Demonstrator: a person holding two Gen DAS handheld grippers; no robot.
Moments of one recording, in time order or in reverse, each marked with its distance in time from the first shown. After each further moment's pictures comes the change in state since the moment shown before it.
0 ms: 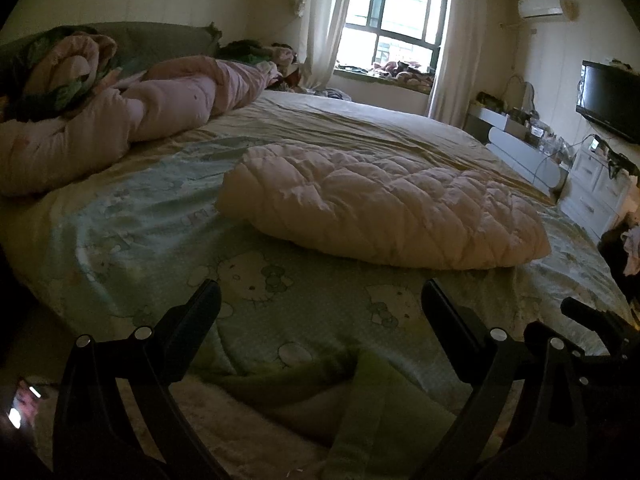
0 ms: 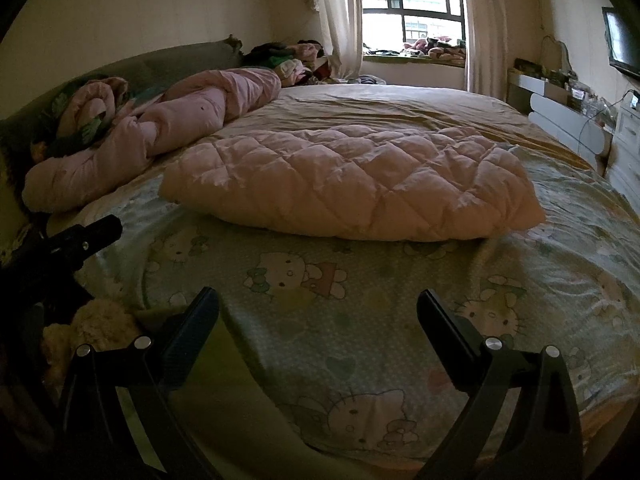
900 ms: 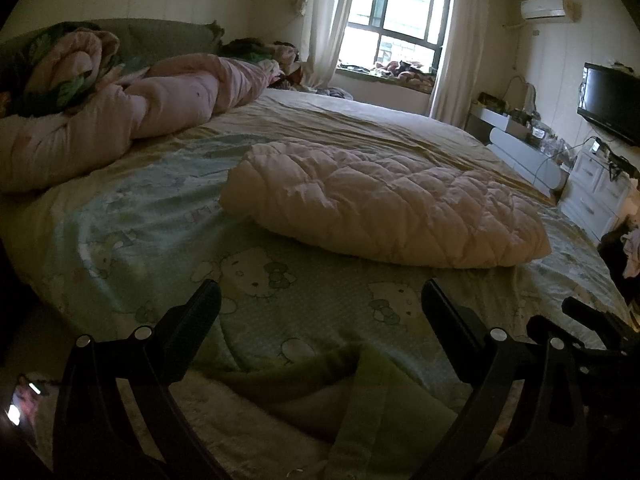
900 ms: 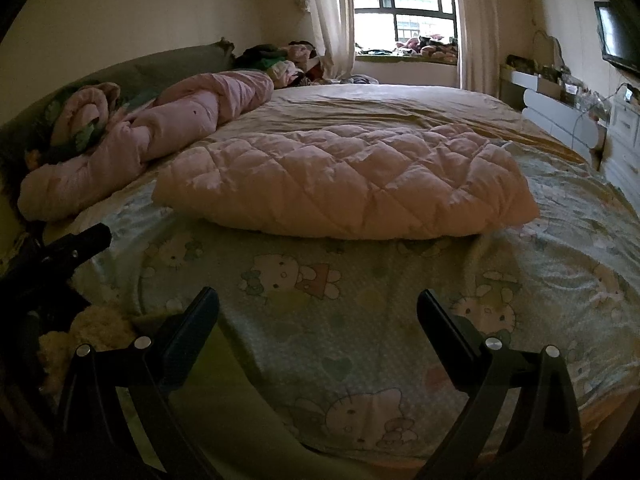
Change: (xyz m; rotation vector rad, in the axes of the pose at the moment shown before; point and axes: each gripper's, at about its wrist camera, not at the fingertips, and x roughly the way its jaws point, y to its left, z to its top) left arm -0.001 0.001 -0.002 -0.005 0.003 0.003; right arm 0.004 0.000 -0.001 0.028 -0.007 -0.020
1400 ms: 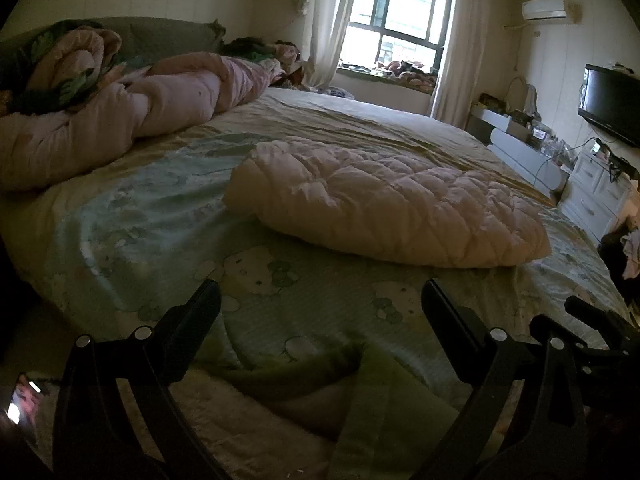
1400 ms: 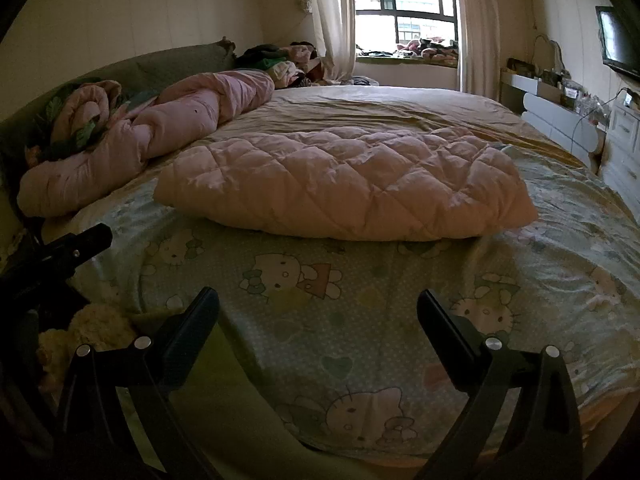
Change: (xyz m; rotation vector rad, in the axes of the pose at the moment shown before) left arm 0.000 0.001 -0.001 0.000 0.003 0.000; right arm 0.000 0.000 -0.001 -0.005 -0.001 -0.005
